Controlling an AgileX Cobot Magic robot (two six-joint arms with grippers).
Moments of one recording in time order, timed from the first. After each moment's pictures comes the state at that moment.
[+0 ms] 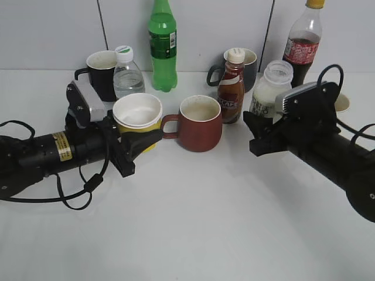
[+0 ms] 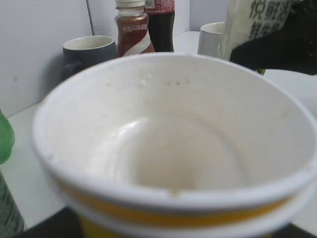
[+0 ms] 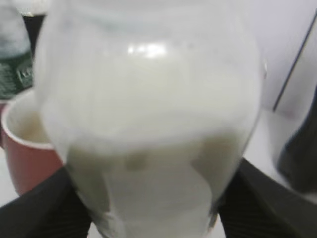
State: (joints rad) left arm -0.30 2.10 -0.72 0.78 -1.21 -0.16; right arm 0.37 1.95 -0.52 -0.08 -1.17 -0.11
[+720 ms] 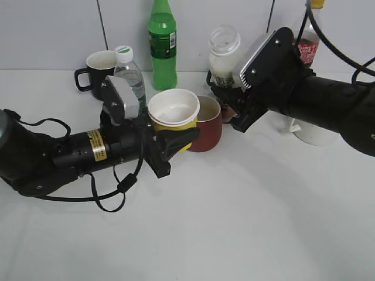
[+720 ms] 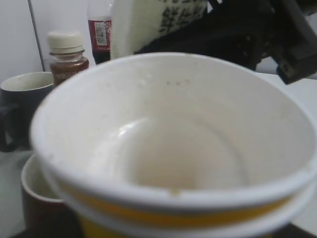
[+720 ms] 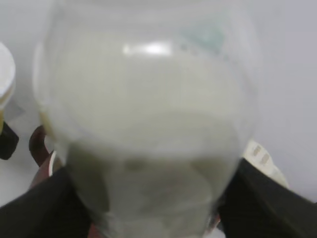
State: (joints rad) left arm -0.47 2.10 -0.79 0.70 -1.21 -0.22; right arm 0.41 1.78 -0.76 -0.42 -0.74 -0.25
